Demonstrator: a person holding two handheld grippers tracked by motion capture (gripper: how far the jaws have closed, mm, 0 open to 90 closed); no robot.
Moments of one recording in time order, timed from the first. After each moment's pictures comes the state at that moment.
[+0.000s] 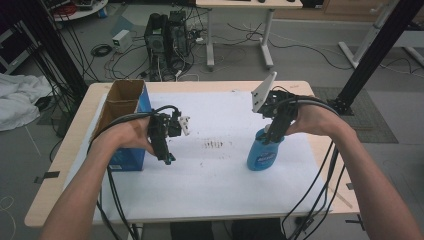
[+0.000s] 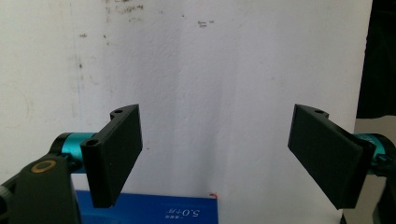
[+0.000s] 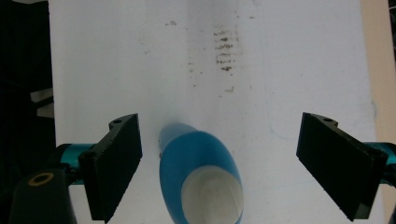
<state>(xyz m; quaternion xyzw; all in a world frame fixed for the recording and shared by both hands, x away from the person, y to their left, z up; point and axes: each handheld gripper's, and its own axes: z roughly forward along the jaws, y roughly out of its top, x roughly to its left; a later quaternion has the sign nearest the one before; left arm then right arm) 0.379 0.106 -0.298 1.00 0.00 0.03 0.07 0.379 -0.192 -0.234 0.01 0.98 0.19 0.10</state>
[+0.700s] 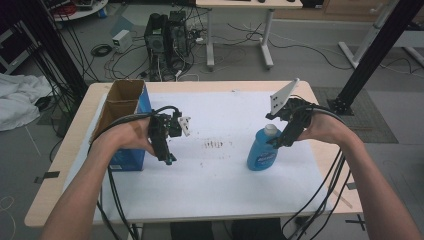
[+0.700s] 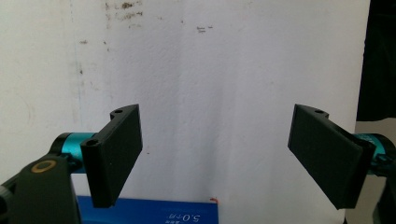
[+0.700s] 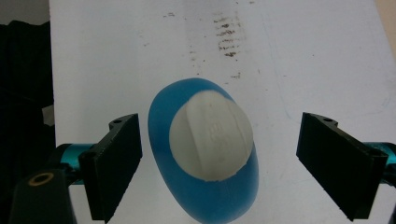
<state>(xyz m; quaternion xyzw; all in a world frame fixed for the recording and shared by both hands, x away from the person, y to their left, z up) 0.377 0.106 -0.297 1.00 -0.01 0.03 0.08 0.392 -0.241 -0.269 0.04 0.96 0.25 0.07</state>
